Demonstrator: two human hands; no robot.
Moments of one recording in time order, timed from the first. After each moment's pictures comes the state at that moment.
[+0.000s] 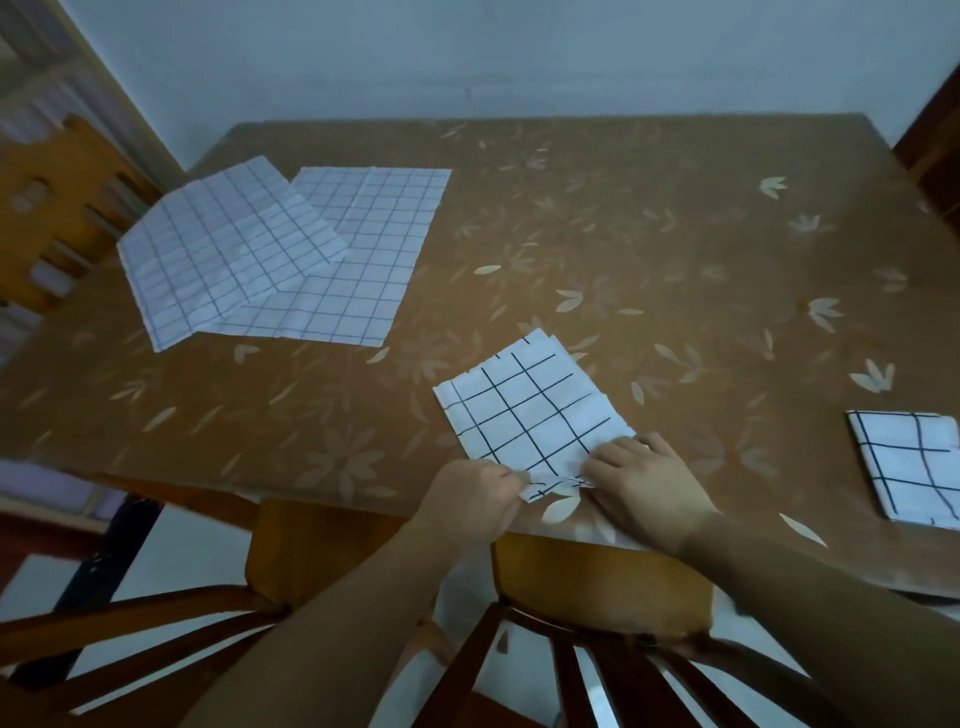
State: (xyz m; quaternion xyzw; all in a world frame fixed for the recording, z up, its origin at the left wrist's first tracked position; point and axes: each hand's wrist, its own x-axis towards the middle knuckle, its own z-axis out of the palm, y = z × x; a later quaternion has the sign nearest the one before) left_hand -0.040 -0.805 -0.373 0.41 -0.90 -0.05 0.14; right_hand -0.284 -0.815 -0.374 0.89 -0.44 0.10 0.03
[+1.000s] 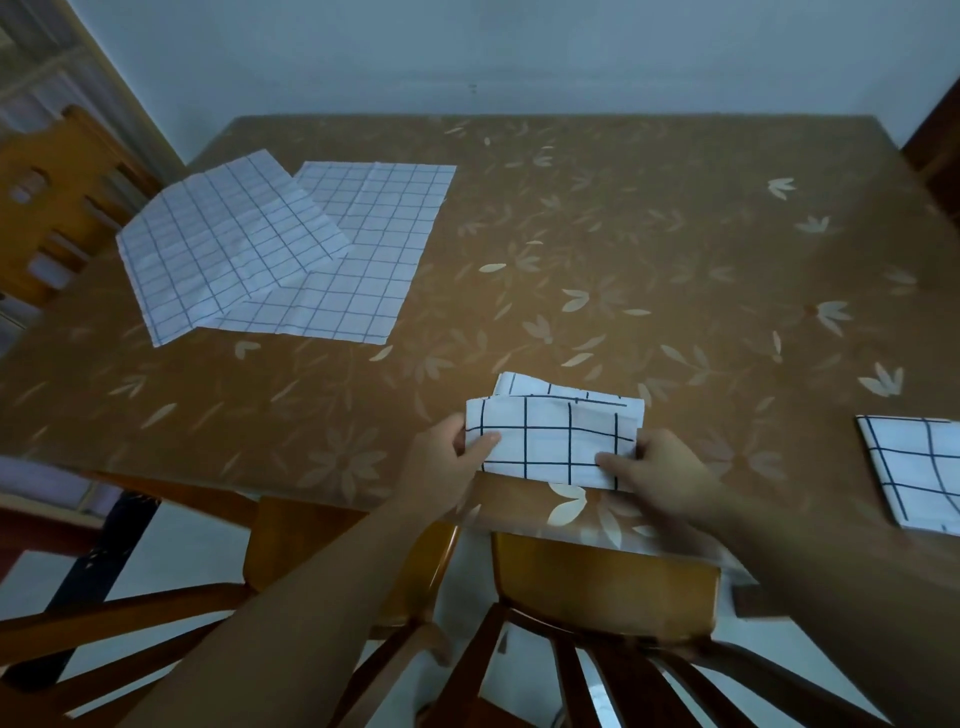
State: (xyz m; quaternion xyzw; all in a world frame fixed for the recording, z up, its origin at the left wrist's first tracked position) left_hand -0.020 -0.825 -0.360 0.66 -0.60 -0.37 0.25; right_hand -0.274 -0.832 -0.342 0.59 -0.66 0.13 -0.45
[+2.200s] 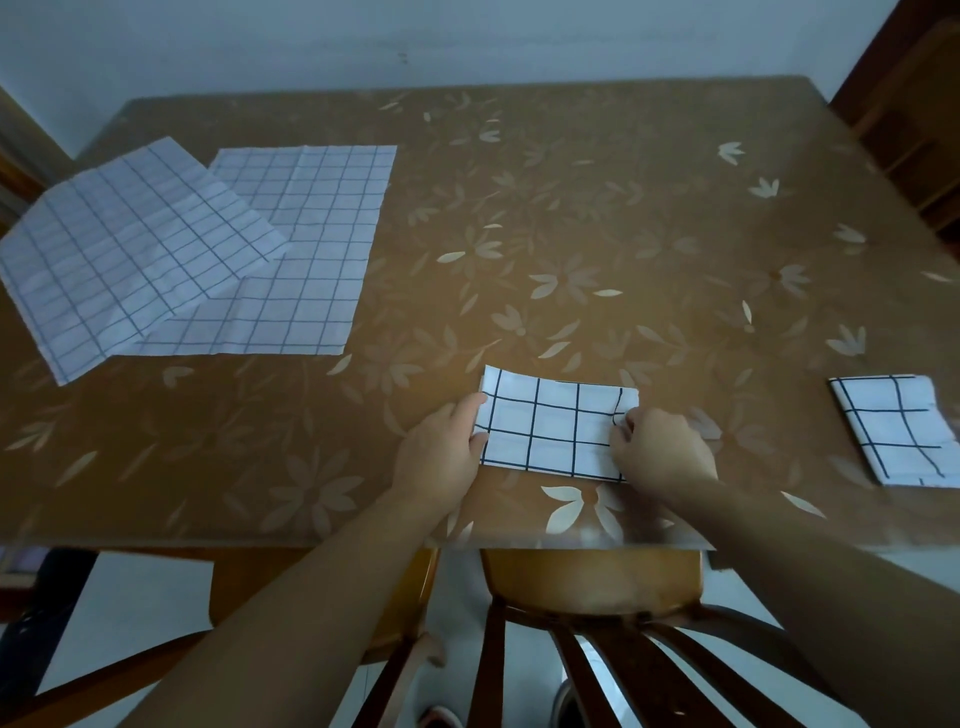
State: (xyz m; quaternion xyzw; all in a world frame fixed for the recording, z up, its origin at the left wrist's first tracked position) left_hand -0.029 -0.865 -0.374 0.62 -0.75 -0.21 0.12; right_hand -0.262 -0.845 -0.358 0.55 -0.81 0.04 -0.22
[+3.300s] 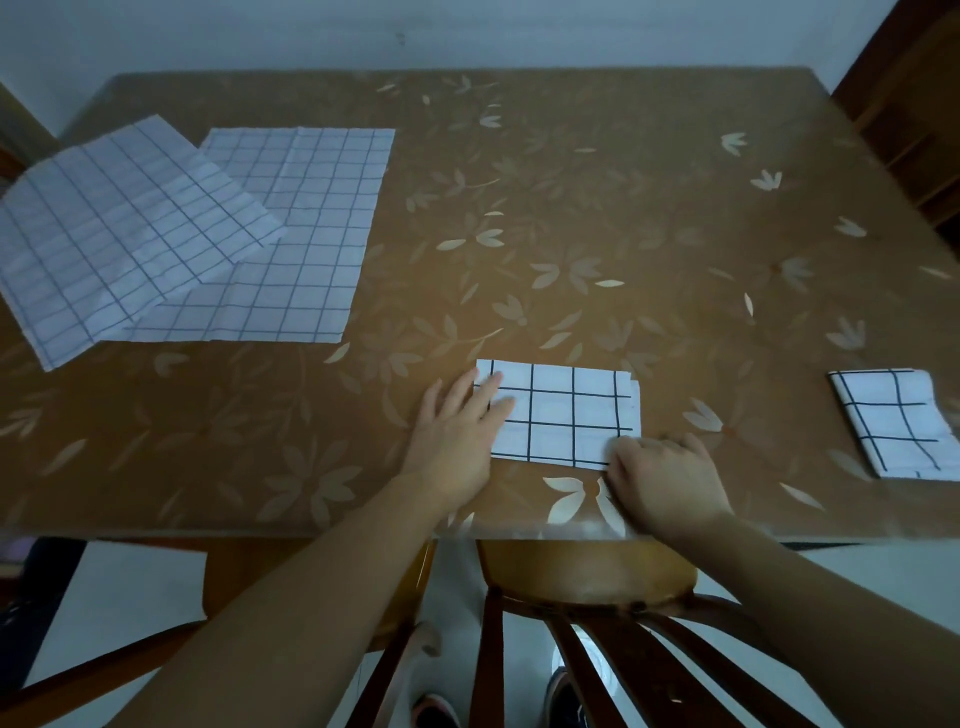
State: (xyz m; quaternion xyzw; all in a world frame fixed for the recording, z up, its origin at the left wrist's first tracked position) left_hand -0.032 -0.868 -0.379 0.51 -0.85 -0.09 -0.01; right_hand -0.269 -0.810 -0.383 0.75 -0.65 -0.04 0.04
